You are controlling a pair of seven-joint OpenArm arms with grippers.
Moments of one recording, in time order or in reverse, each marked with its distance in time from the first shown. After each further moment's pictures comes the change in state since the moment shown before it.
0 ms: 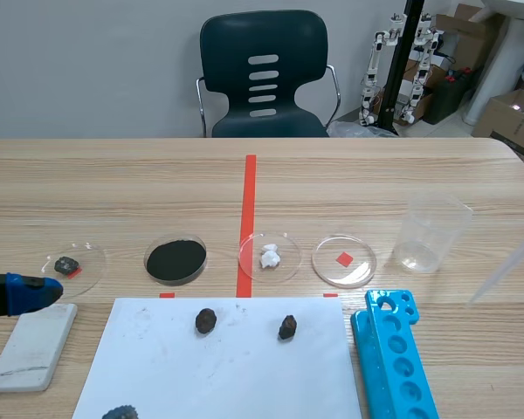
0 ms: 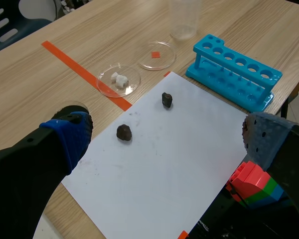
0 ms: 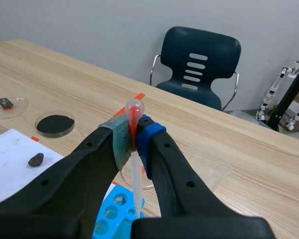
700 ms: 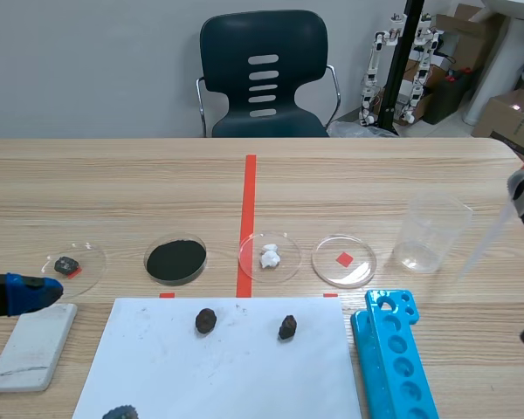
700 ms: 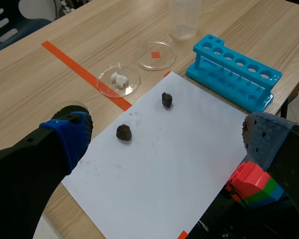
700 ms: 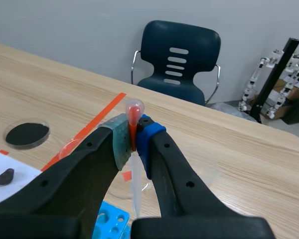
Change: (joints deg) left arm 0.0 0.0 0.0 0.0 0.0 0.0 0.0; right arm 11.4 -6.8 -2.1 -0.1 -0.8 0.0 -12.2
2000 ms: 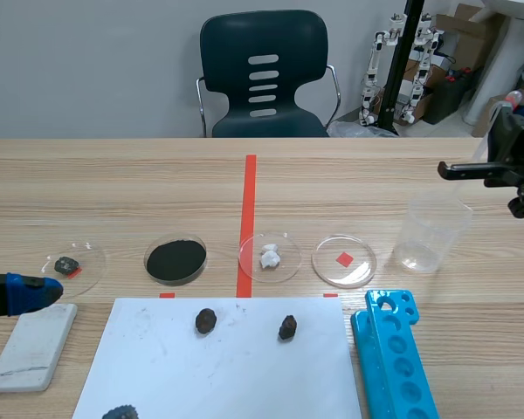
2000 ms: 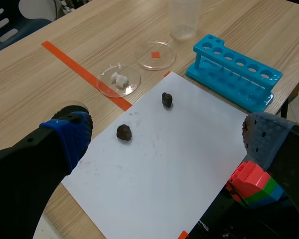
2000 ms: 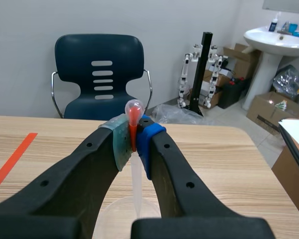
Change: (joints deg) left arm 0.0 0.0 0.0 0.0 0.0 0.0 0.0; right arm 33.9 -3.9 -7.8 -21.2 -1.9 -18.5 -11.1
